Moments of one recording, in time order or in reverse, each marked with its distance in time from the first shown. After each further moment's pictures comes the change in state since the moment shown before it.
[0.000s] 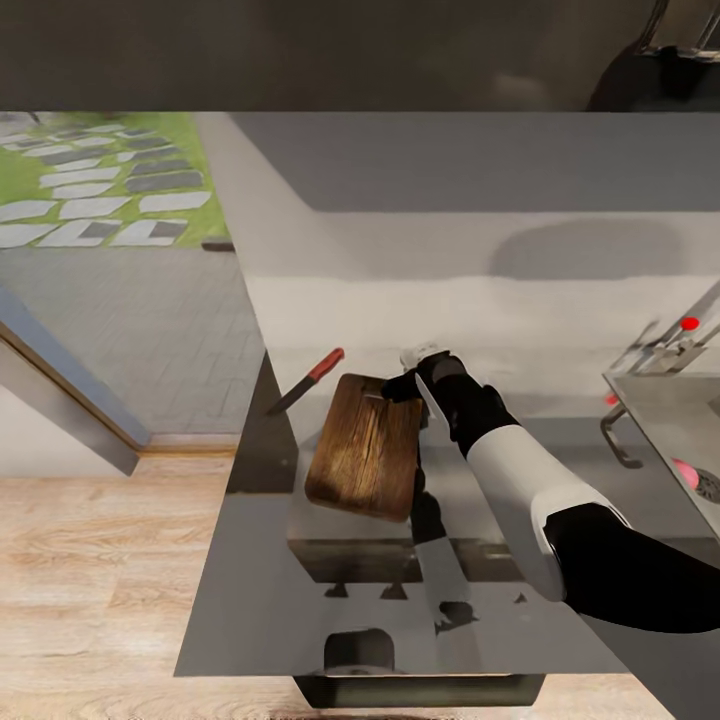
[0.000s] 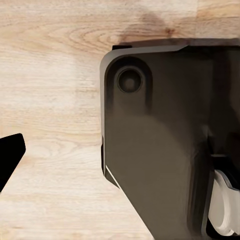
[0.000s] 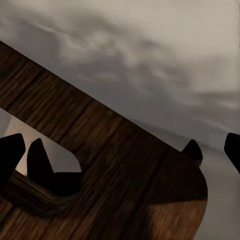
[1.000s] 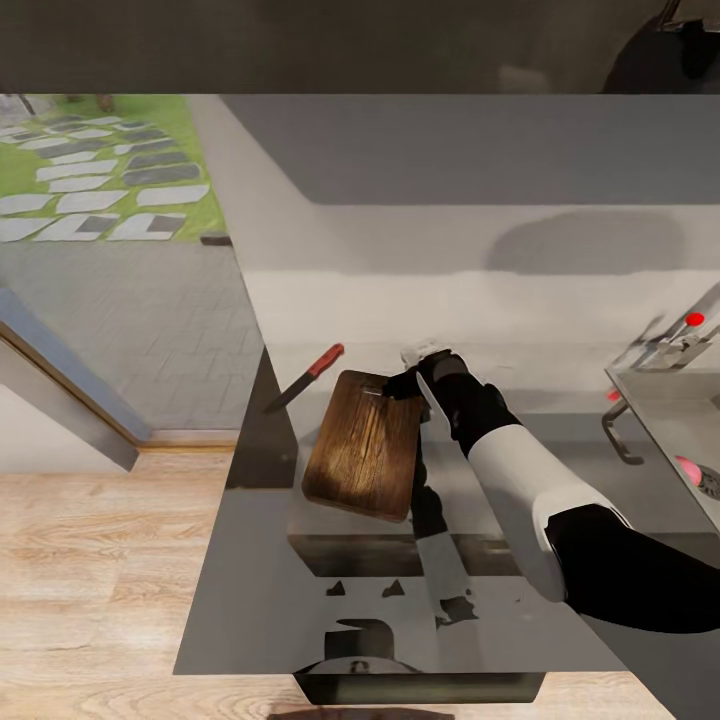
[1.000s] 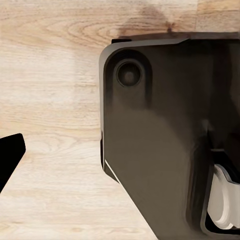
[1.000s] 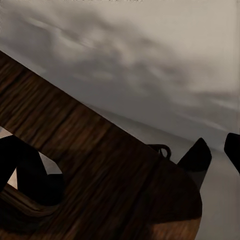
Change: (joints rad) left arm 0.000 -0.002 0.000 0.002 0.000 0.000 0.000; right arm 0.002 -0.003 0.000 -0.018 0.016 -0.001 0.002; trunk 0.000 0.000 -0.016
